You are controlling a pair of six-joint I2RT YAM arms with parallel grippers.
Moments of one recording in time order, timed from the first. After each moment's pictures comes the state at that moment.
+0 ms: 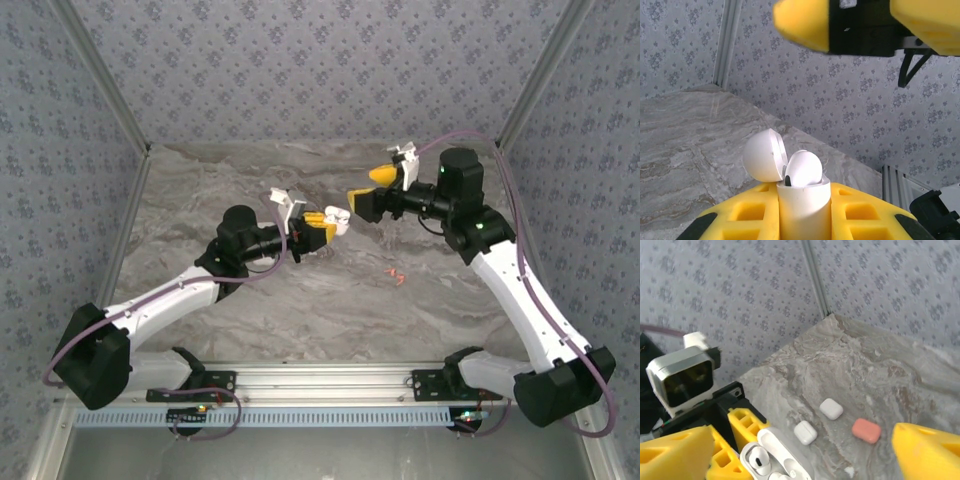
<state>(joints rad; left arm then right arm) -0.70 1.25 0.76 0.49 0.55 -0.35 0.35 1.17 1.21 -0.32 -0.67 0.13</state>
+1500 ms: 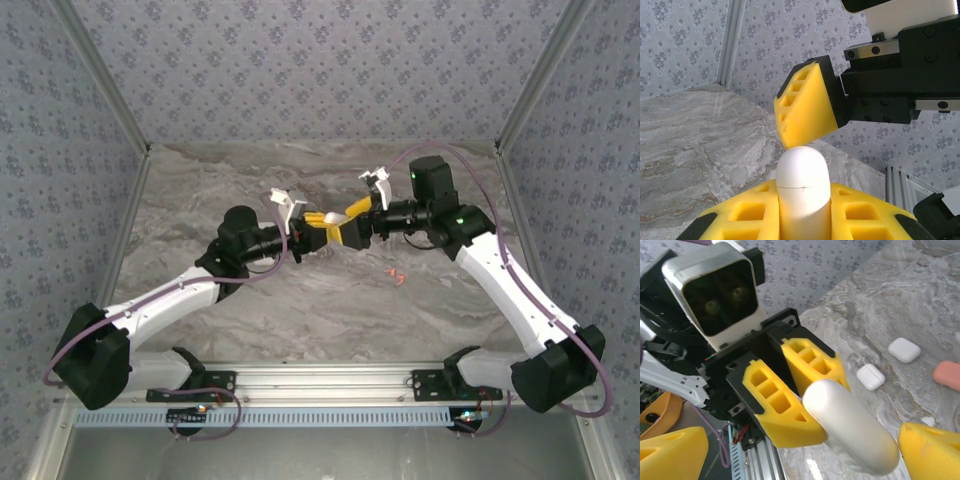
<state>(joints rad) -0.70 1.25 0.76 0.48 0.53 -0.35 0.45 1.24 1.22 -0.53 -0.83 0.10</state>
